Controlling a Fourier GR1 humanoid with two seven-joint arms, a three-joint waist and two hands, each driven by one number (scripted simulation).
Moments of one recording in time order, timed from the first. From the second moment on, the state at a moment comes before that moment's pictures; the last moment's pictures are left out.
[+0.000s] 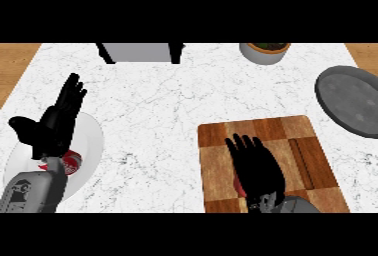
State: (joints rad) left arm -0.22 0.23 0.06 -1.46 0.06 0.09 0.05; right arm -0.25 -0.26 0.65 -1.74 0.85 0.62 0.81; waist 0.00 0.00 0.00
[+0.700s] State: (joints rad) left arm -0.25 0.21 0.09 -1.43 0.04 0.07 0.05; right arm -0.22 -0.22 0.62 -1.59 0.95 0.63 0.67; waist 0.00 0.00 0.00
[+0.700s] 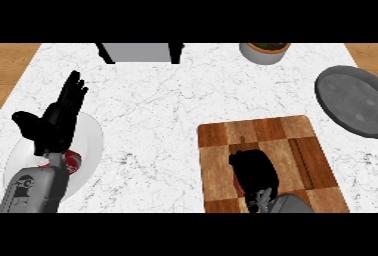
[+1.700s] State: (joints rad) left arm -0.25 0.19 0.07 -1.49 0.01 0.08 0.10; right arm -0.54 -0.02 0.22 -1.23 0.95 0.25 0.84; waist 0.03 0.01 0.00
